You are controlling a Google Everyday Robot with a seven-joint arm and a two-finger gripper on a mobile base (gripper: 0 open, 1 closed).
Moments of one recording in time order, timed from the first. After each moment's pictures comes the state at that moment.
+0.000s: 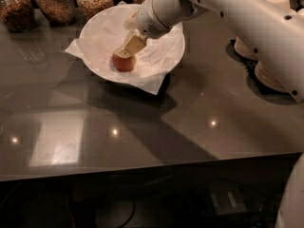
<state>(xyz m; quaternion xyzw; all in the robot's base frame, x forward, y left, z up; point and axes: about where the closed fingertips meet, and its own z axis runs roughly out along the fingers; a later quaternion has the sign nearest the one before) 0.679 0.056 0.936 -0.63 0.65 0.13 0.41</state>
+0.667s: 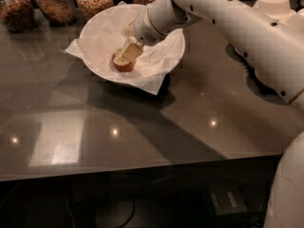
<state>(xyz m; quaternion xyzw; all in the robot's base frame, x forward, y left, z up) 0.683 0.066 0.912 -0.63 0.65 0.15 0.40</state>
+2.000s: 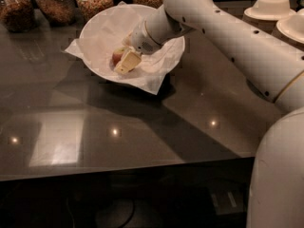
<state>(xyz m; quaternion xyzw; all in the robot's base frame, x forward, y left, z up) 0.696 0.071 0.869 -0.62 0.67 0.17 0.37</state>
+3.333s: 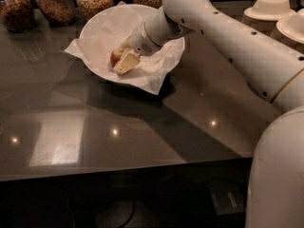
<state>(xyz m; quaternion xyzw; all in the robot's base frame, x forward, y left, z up) 0.695 0.077 0.869 -0.63 0.66 0.18 0.37</state>
